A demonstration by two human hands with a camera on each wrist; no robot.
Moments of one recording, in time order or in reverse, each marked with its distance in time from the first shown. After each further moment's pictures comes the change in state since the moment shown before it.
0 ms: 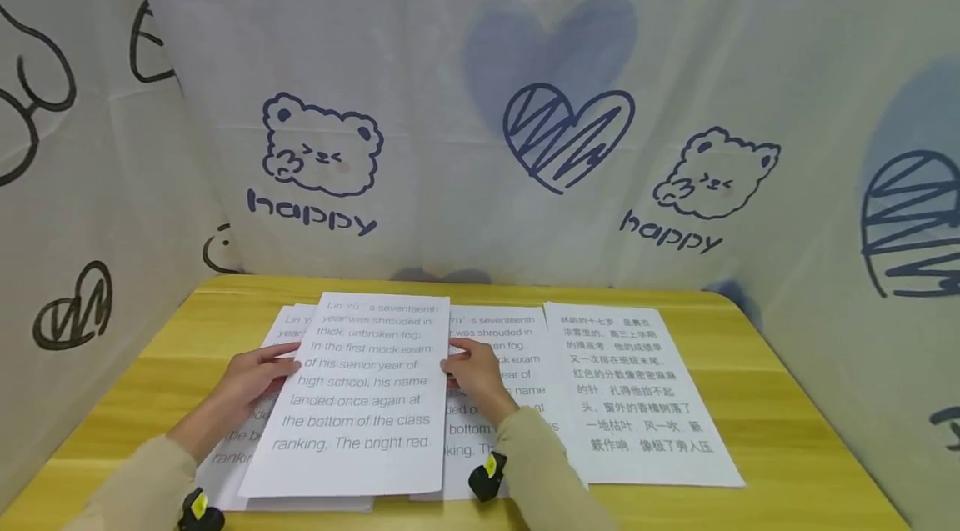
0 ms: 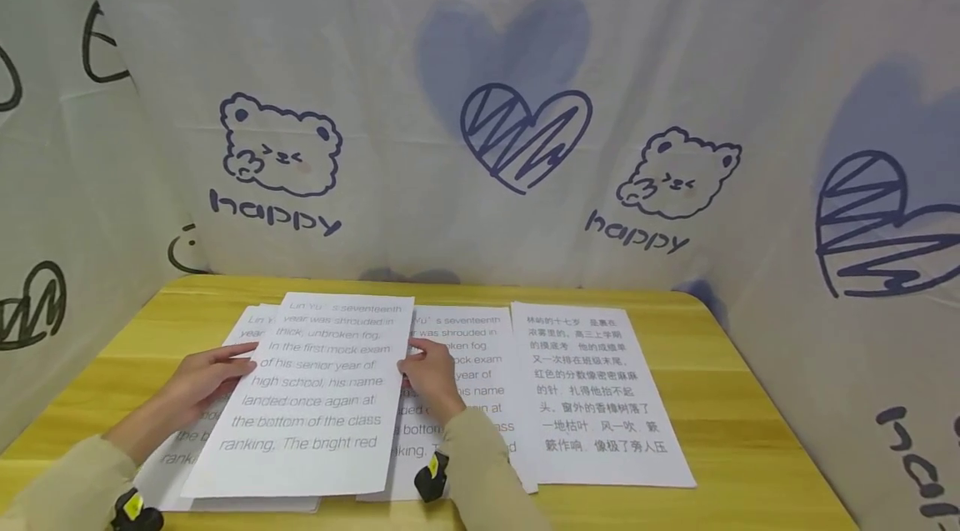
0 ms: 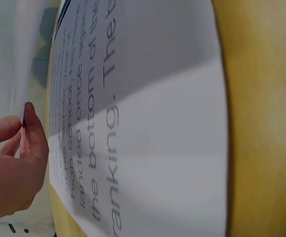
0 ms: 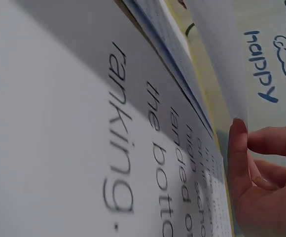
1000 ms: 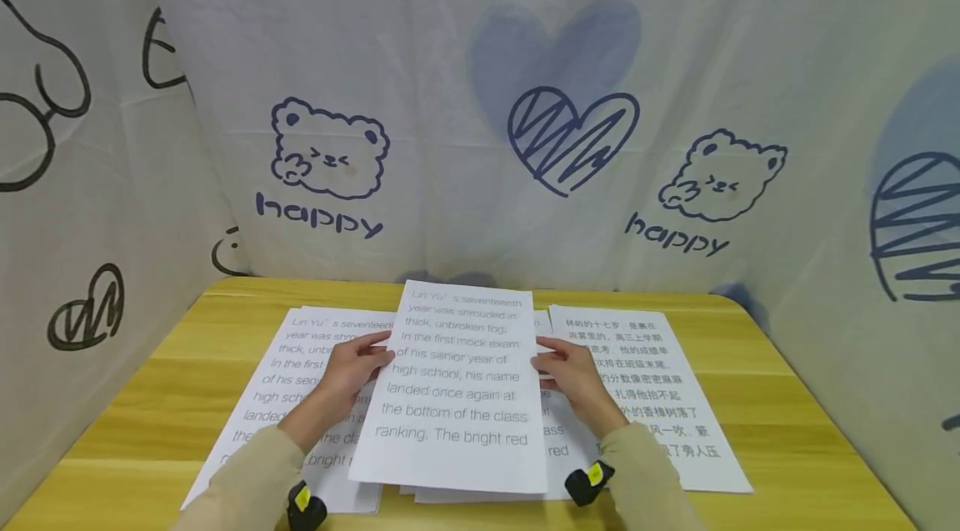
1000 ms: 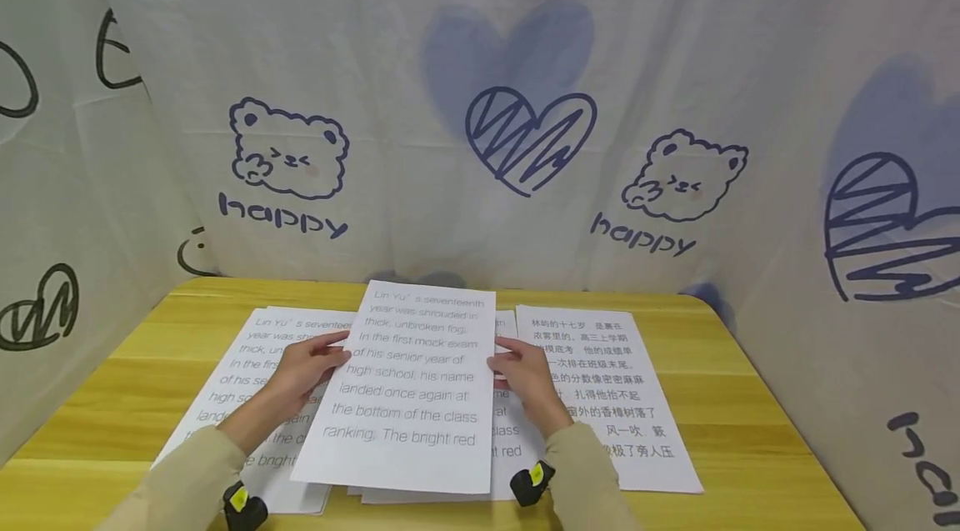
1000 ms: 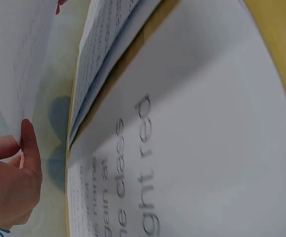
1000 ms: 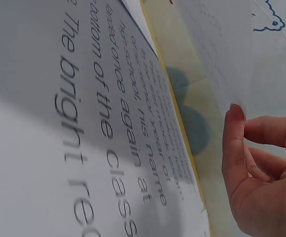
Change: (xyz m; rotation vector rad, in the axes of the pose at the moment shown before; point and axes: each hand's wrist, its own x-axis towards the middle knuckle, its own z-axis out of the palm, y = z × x) left_hand 0.001 0.041 0.110 -0.109 0.017 0.092; right_hand -0.012 0.018 -0.112 0.119 0.062 0.041
